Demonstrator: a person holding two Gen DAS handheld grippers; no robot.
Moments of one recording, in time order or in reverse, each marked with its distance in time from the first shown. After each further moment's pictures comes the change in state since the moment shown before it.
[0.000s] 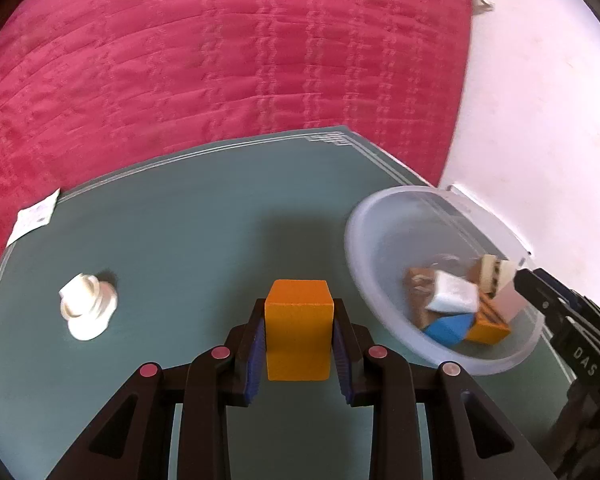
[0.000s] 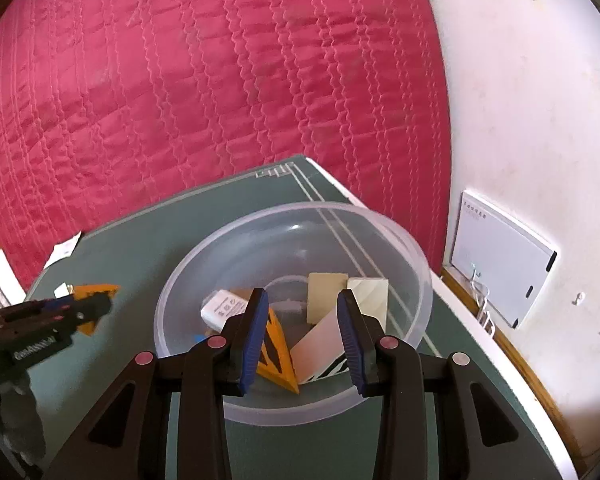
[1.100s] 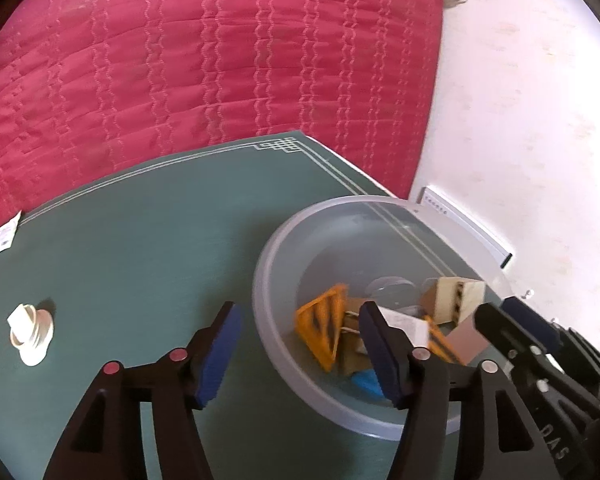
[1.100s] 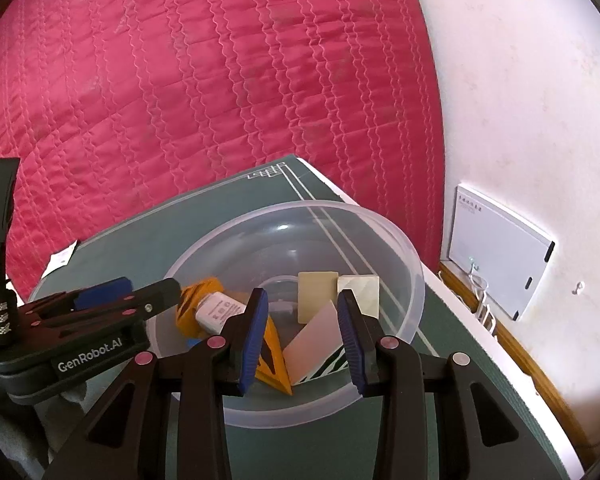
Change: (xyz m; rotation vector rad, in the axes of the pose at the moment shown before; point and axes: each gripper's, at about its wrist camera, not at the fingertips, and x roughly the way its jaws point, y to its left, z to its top) left arm 0.026 -0.047 0.018 0.026 -0.015 -0.050; right arm 0.002 -0.007 -0.001 0.034 0.006 -0.006
